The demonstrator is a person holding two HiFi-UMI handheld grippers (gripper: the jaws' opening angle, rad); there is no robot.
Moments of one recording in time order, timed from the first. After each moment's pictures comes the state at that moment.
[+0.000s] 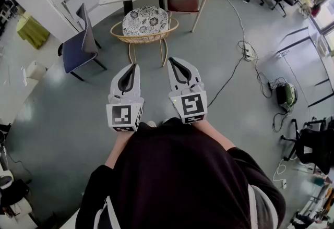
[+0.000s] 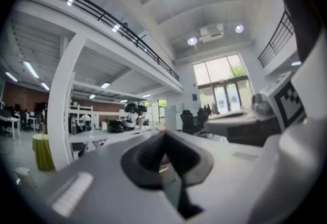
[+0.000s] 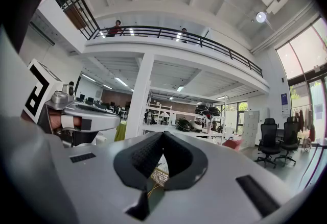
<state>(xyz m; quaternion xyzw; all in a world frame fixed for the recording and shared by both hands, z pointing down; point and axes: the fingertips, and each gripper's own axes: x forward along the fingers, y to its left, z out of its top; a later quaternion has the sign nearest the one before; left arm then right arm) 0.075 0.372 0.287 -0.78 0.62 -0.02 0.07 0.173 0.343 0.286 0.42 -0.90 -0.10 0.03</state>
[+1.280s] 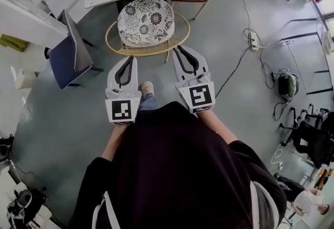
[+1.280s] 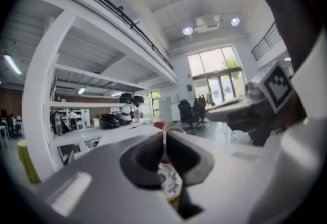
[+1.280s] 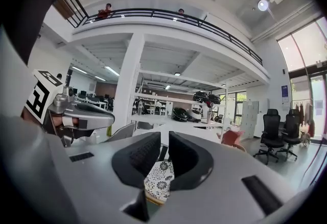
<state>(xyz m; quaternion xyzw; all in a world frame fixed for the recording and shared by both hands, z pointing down) -0.045 0.103 0.343 -0.81 0.58 -0.06 0.06 0.075 0.074 0.338 0.44 -0.89 -0.06 0.07</state>
